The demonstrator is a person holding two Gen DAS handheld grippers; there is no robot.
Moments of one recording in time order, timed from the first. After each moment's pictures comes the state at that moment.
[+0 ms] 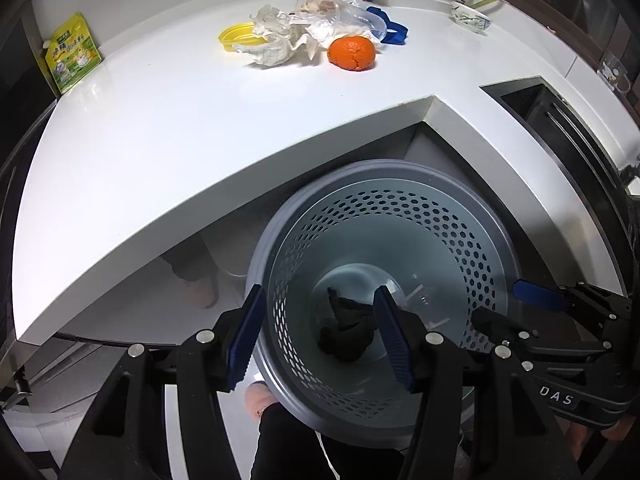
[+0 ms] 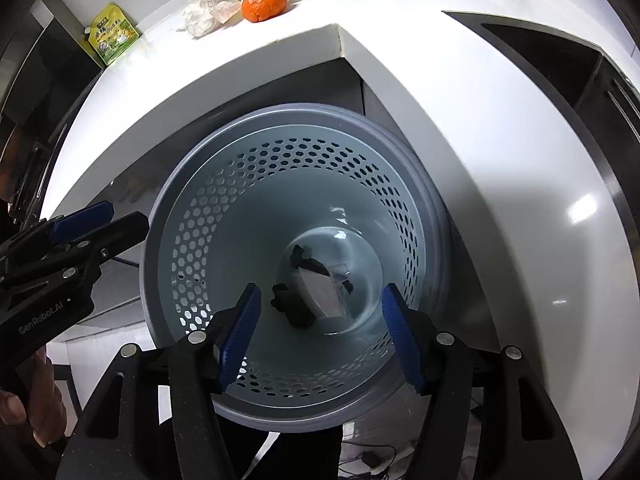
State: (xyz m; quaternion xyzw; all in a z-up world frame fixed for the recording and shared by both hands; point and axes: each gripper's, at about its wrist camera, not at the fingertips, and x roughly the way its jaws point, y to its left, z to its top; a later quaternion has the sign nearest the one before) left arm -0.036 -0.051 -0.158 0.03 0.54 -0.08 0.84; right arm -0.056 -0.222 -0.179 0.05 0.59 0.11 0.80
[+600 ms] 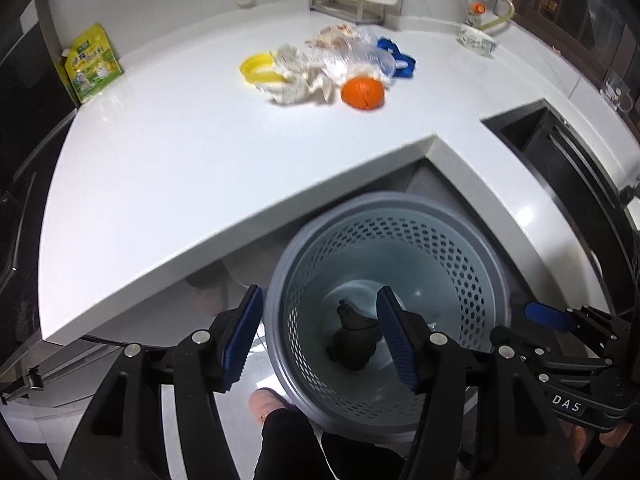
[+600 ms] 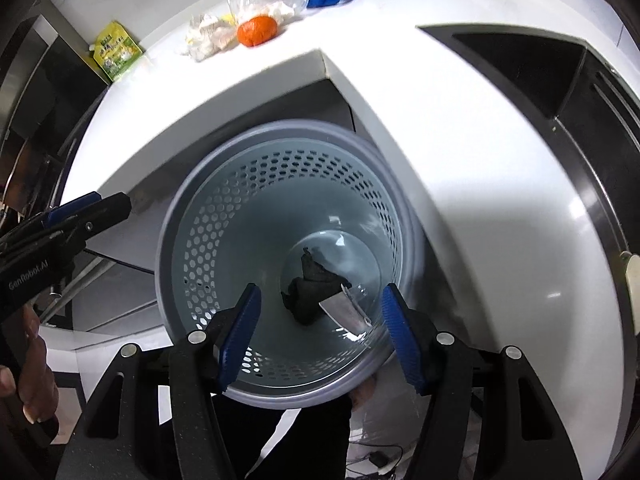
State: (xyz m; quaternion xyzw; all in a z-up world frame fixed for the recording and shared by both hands) left arm -0.038 -0.045 -0.117 0.02 0.51 -0.05 0.86; right arm -0.068 -0.247 -0.148 0.07 0.57 0.12 0.81
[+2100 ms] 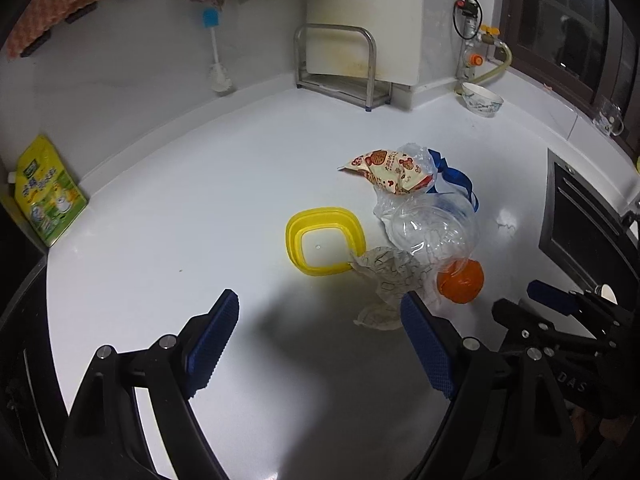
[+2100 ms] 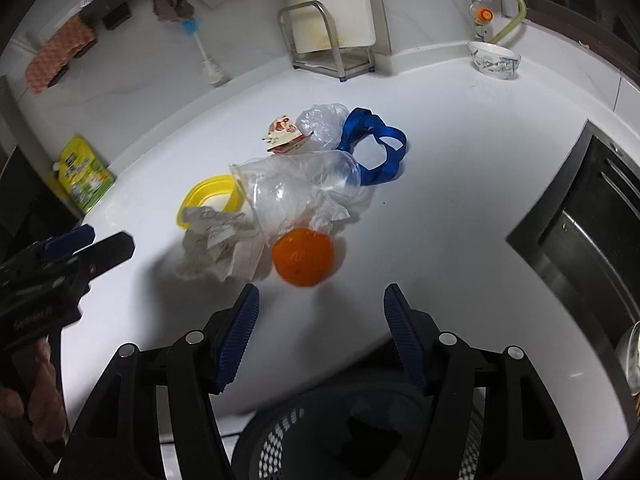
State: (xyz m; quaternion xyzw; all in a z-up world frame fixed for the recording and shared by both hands) left arm 0.154 0.029 -0.074 0.09 0.43 -0.15 0.89; right arm 0.103 -0.162 -0.110 0.13 0.45 0.02 0.88
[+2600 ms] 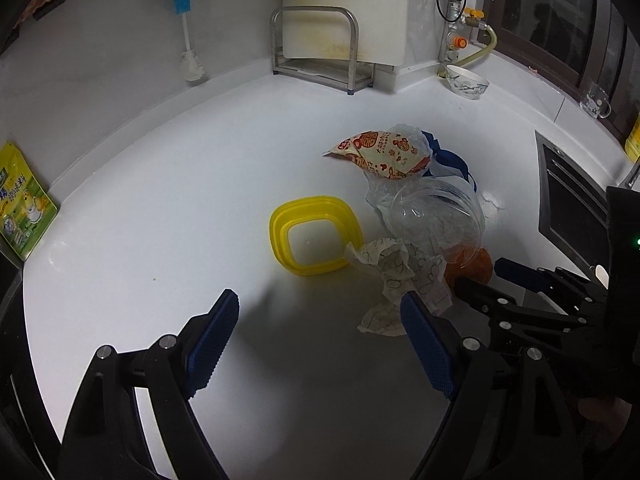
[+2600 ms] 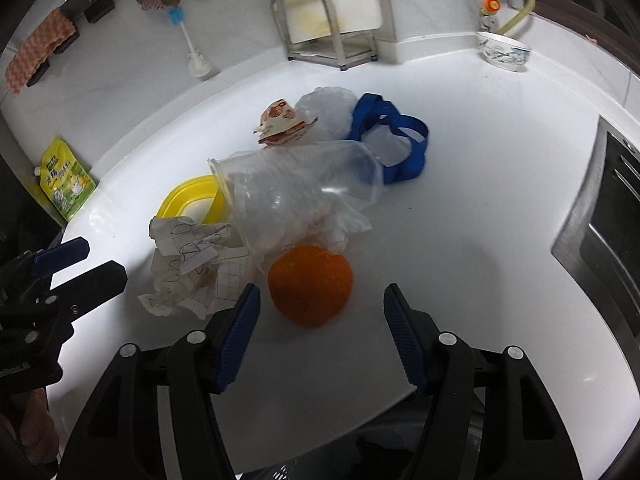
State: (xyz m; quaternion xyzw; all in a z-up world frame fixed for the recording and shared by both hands) left arm 0.173 0.028 -0.093 0.09 0.44 -0.19 0.87; right arm 0.137 -0.147 -0.135 0.12 0.45 0.02 0.88
